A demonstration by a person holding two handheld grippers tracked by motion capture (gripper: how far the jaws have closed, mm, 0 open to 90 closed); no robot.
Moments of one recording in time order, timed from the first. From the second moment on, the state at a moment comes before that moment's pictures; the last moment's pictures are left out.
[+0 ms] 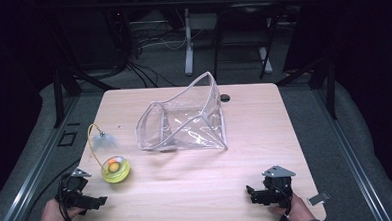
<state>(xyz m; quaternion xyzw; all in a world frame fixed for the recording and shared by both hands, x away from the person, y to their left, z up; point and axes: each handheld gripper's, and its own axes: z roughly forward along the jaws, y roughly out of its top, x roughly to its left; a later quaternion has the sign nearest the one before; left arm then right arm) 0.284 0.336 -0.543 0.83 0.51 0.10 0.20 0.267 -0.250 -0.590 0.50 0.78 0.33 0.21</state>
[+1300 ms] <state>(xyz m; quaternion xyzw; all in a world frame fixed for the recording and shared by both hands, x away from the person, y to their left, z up) 0.299 0.338 -0.473 0.79 0.50 0.14 0.32 0.267 -0.251 -0.590 0.50 0.78 0.33 0.21</state>
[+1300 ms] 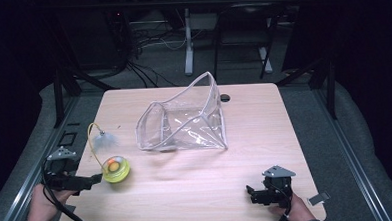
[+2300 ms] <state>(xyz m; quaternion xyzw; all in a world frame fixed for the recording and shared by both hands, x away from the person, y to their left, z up) 0.319 0.325 -0.436 0.79 0.48 0.17 0.36 0.268 -0.250 -0.591 0.50 0.78 0.33 0.21</state>
